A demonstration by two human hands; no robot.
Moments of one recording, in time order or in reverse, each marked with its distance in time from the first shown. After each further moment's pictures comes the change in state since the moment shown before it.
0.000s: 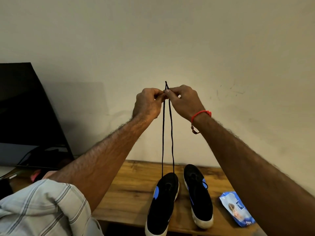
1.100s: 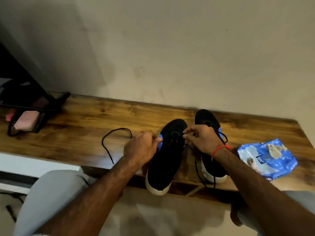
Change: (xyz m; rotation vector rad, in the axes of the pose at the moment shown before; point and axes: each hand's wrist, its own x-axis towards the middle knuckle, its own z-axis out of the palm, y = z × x) left_hand -0.165 -0.270 0.096 0.615 -0.669 -0.406; right_hand -0.183 0.241 0.145 -0.051 -0.617 0.488
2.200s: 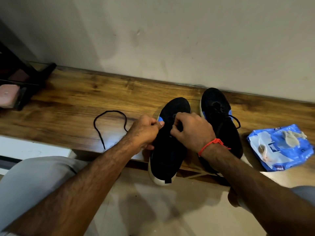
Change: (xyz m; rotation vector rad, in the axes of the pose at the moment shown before) left_hand 0.012 0.004 0.015 -0.752 -0.255 -0.297; right_hand -0.001 -0.022 0.050 -0.413 0.036 -0.131
